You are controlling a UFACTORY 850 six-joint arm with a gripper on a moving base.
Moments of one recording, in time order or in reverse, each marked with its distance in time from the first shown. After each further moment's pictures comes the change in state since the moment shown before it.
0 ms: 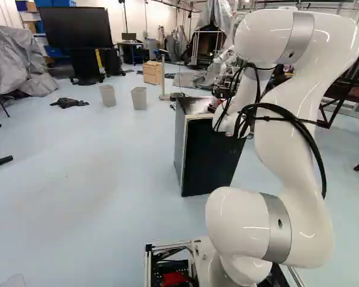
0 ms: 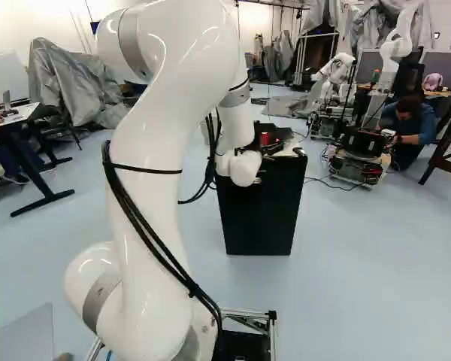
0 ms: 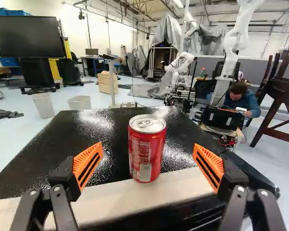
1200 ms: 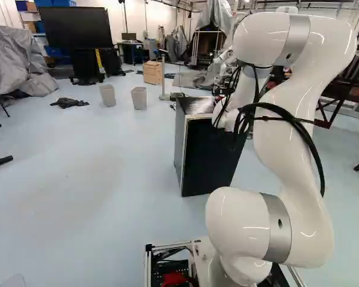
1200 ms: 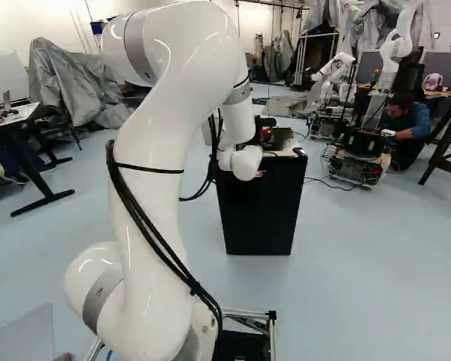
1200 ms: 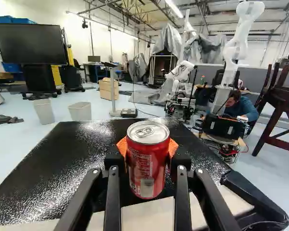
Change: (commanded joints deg) arm 0.4 0.4 -2.5 0.0 0.0 0.0
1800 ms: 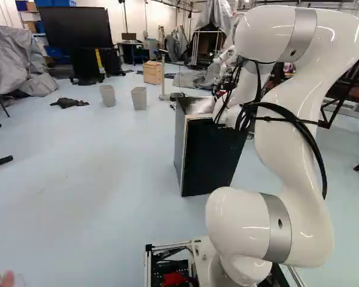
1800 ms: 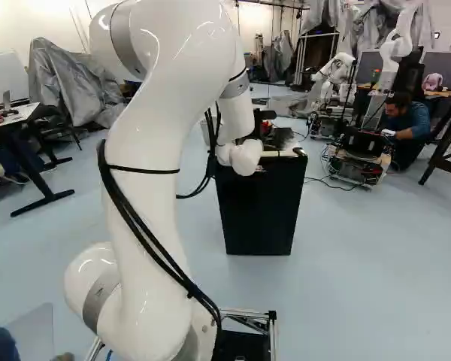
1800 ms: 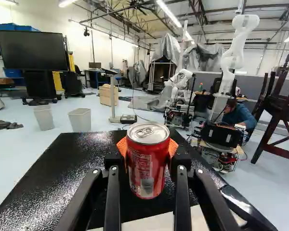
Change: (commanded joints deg) arm 0.1 2.3 0.1 0.0 -0.1 0.0
